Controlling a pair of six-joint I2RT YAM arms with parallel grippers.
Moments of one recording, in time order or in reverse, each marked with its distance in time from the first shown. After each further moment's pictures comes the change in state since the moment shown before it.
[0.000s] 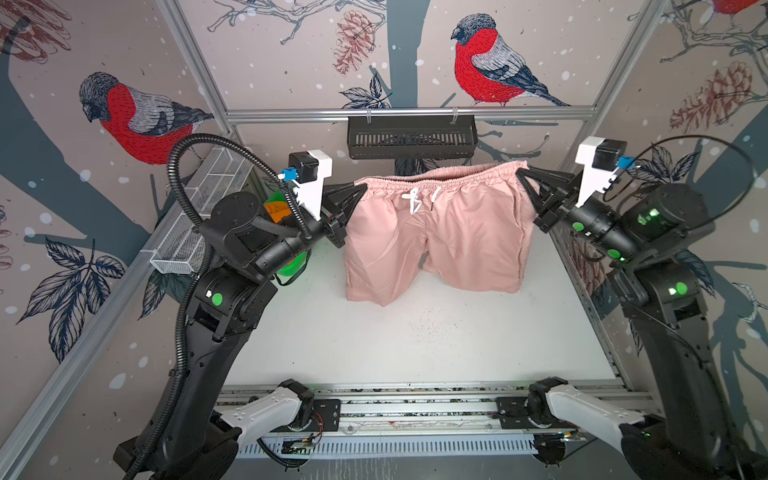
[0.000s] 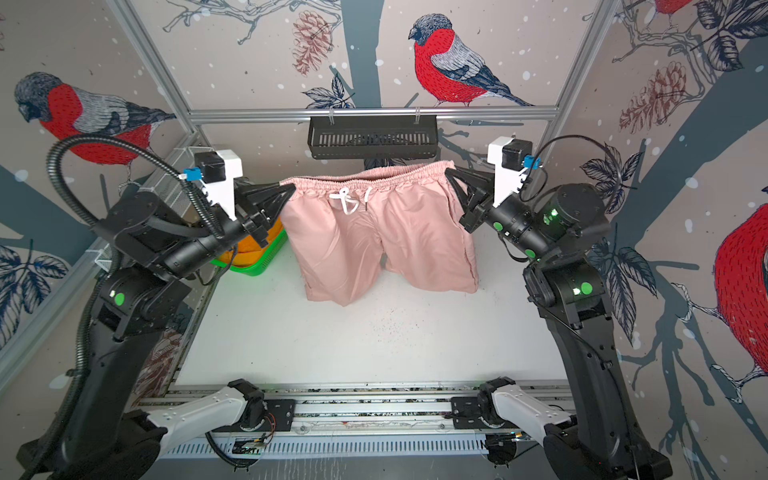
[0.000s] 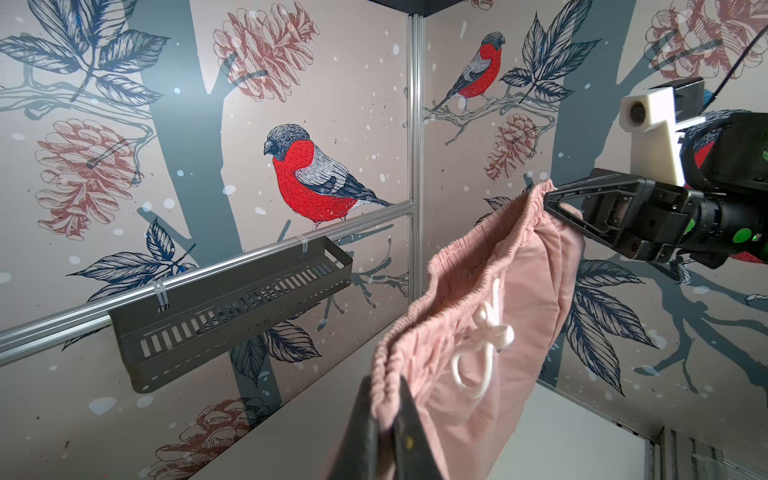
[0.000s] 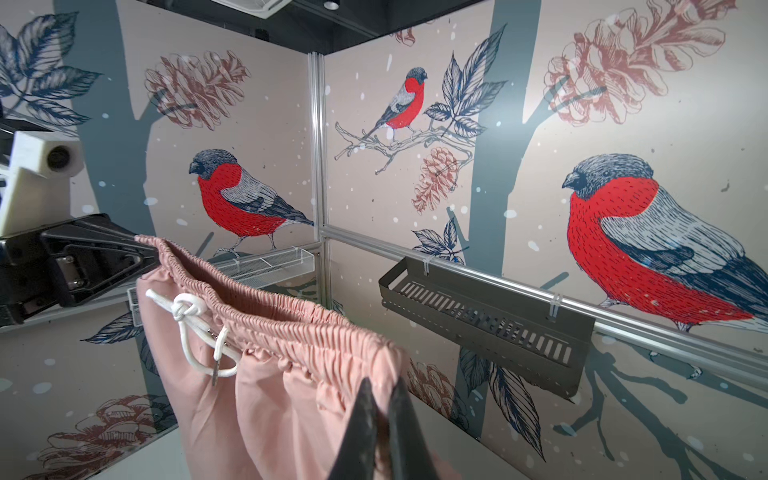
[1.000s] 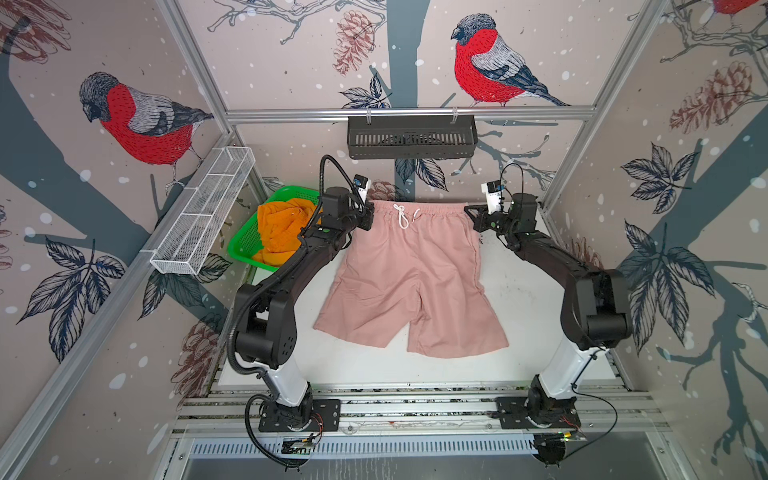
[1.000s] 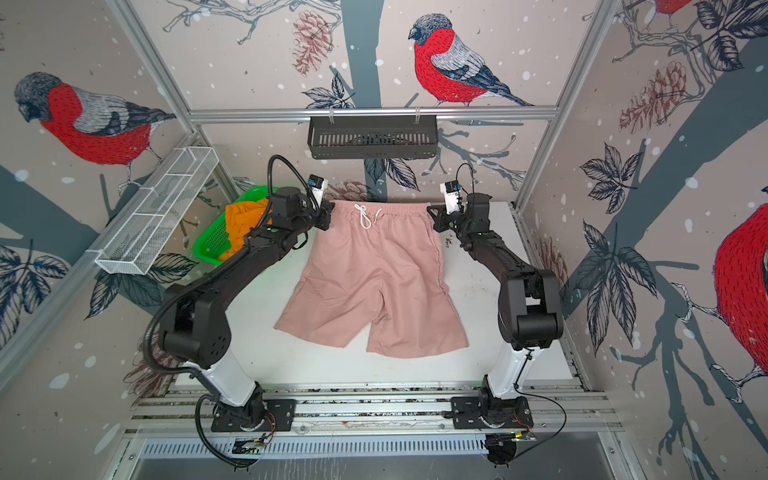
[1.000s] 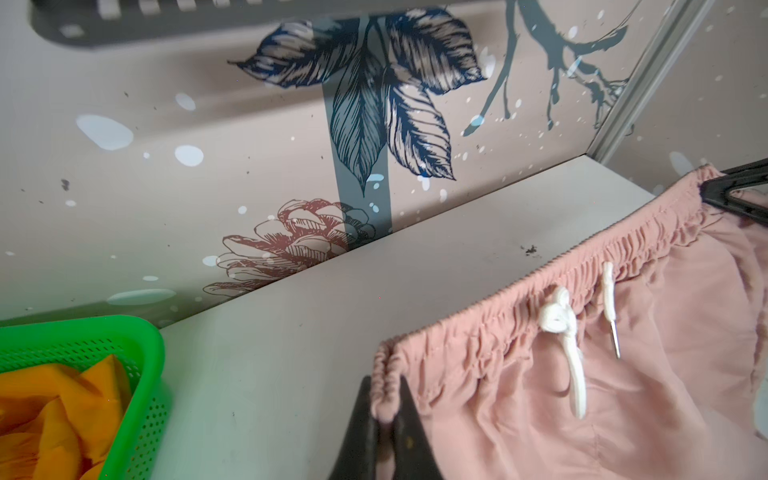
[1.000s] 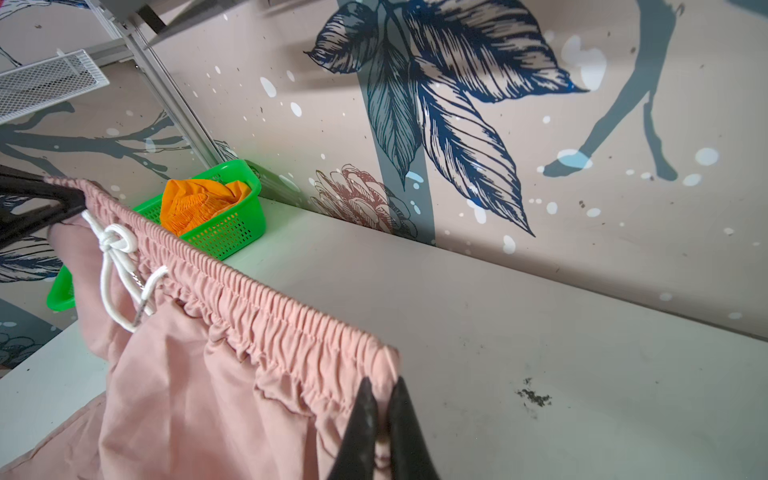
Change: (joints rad) left arm 0.232 0.697 -0.311 0.512 -0.118 0.080; right arm -0.198 0.802 -0.374 0.653 -0.097 0.009
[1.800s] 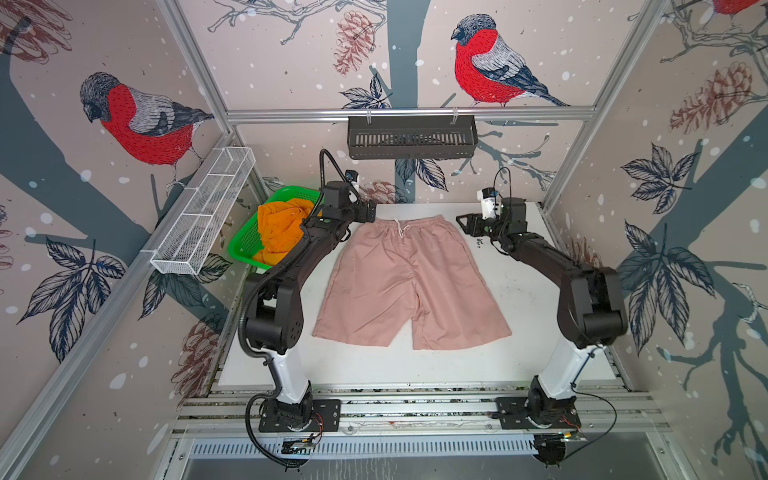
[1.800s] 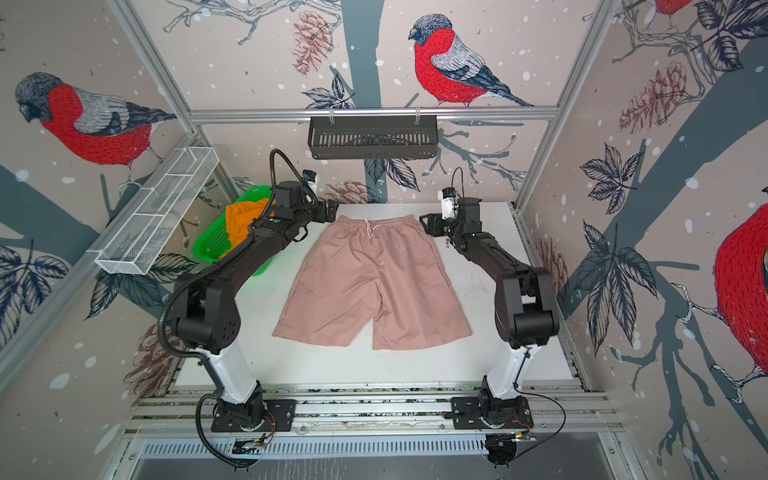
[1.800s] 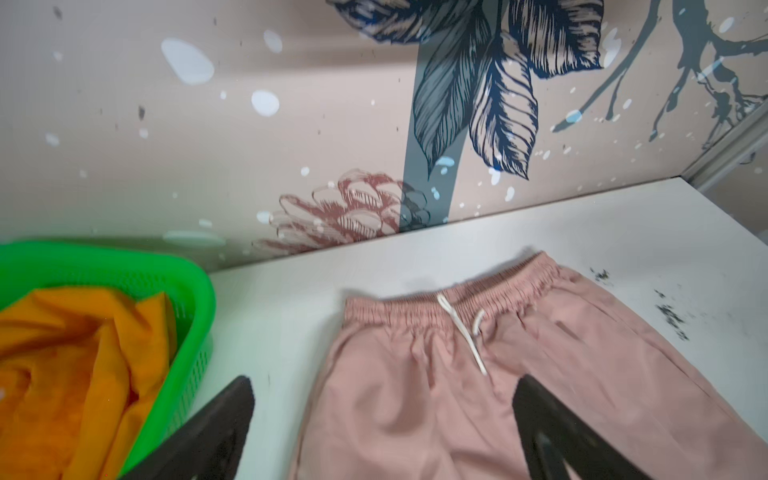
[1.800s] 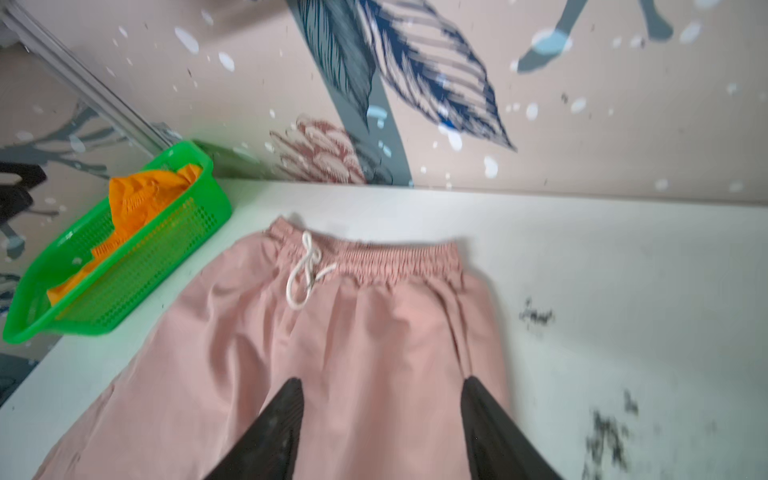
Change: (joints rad) left arm 0.011 -0.027 0.027 -0.151 -0.105 -0.161; right arm 0.093 -0.141 -0.135 -0.231 0.207 0.101
